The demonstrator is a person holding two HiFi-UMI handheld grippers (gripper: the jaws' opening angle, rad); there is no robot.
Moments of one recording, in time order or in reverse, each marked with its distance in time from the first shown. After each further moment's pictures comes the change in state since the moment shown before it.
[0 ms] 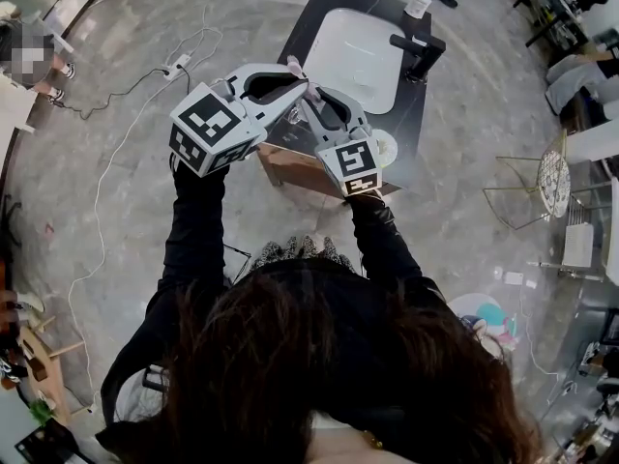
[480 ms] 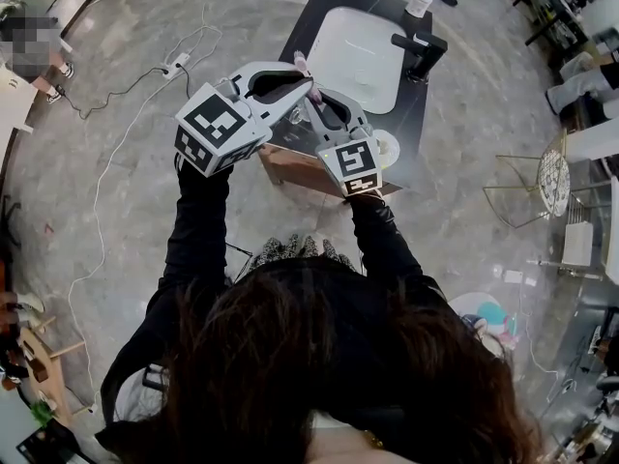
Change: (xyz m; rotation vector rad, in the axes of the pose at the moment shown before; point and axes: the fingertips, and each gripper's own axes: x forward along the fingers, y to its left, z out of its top) left arm 0.002 0.002 0.003 0.032 -0.030 0.006; right arm 0.003 0.002 -0.002 -0.014 0.017 -0.007
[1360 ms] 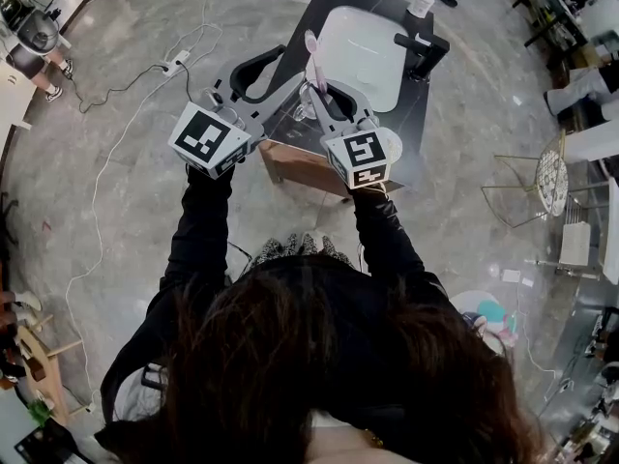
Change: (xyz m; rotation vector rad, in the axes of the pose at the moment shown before) left arm -0.036 0.028 0.009 -0.016 -0.337 0.194; right arm 0.004 -0.006 0.017 0.068 -0.029 -0.011
